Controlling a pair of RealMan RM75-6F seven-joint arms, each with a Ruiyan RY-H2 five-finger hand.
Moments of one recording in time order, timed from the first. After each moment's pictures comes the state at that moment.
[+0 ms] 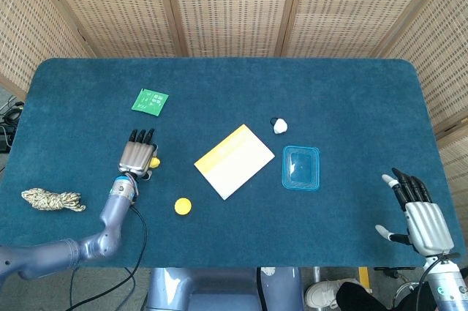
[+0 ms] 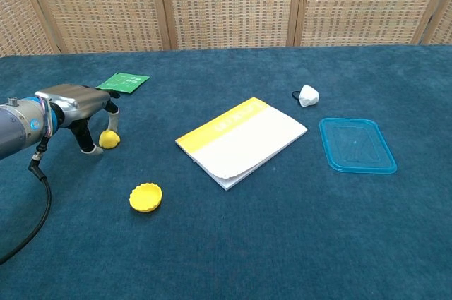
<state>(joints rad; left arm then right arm) -0.82 -1.66 -0.17 -1.29 0.64 0.97 0.82 0.11 -1.10 0.03 -1.67 -1.53 1.42 0.07</state>
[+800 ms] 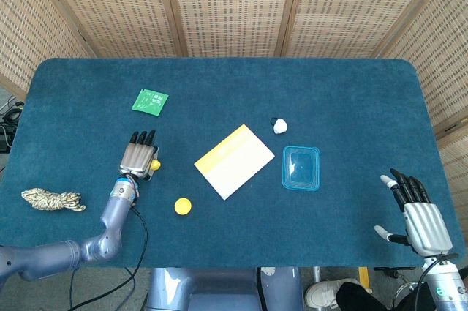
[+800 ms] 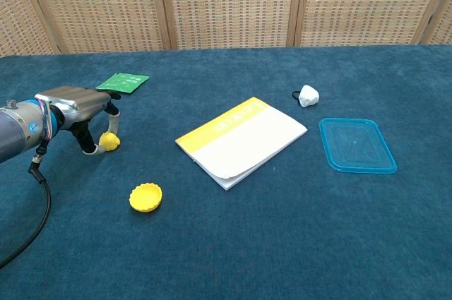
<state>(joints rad) -0.82 -1.66 -0.15 -1.30 0.66 0.98 0.79 0.11 -1.10 0.03 -1.67 -1.54 1.42 0.06</state>
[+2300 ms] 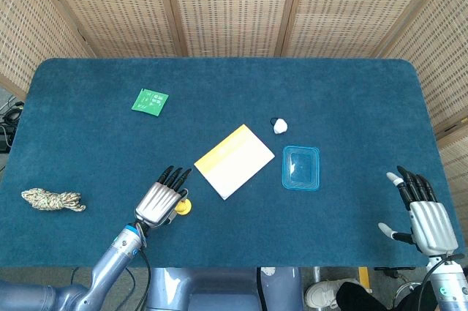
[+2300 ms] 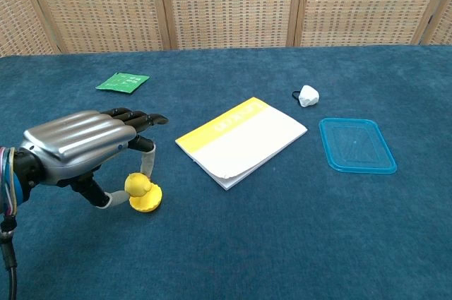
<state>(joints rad) -0.65 -1.58 0.05 -1.72 1.17 1.17 0.76 0.10 -1.09 0.04 -1.67 -1.53 1.45 0.06</state>
